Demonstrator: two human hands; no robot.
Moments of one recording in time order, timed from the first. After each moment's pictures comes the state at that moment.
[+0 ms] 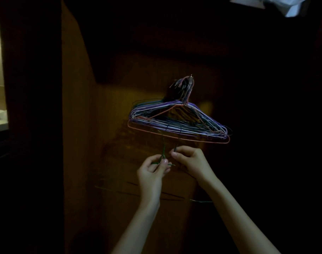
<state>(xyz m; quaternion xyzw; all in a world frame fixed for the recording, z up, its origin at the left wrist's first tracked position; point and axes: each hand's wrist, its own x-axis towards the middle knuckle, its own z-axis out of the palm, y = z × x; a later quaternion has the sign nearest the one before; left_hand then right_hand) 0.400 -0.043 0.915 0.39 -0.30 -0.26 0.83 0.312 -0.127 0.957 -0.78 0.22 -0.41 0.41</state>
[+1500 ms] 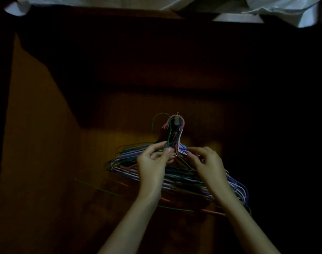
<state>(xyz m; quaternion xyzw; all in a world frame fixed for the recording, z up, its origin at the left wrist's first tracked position) 0.422 -0.217 1.048 0.35 -0.41 -0.12 0.84 0.326 -0.319 1.052 -0.79 0.29 -0.53 0.08</state>
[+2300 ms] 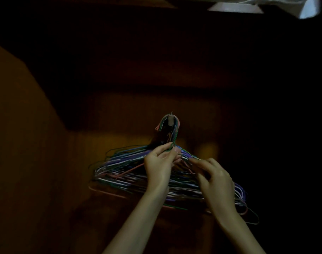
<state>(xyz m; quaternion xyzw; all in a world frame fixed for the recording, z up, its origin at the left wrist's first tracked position) 0.424 -0.272 1.055 0.35 -0.38 -0.20 0.83 0.316 -0.327 1.021 -0.75 0.25 -0.61 -0.02</state>
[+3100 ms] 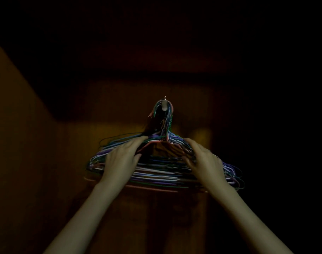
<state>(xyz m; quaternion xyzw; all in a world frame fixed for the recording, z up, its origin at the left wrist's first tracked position) 0.513 -0.242 1.028 0.67 -0.56 0.34 0.35 0.320 -0.355 1.021 -0.82 0.34 -0.45 -0.12</state>
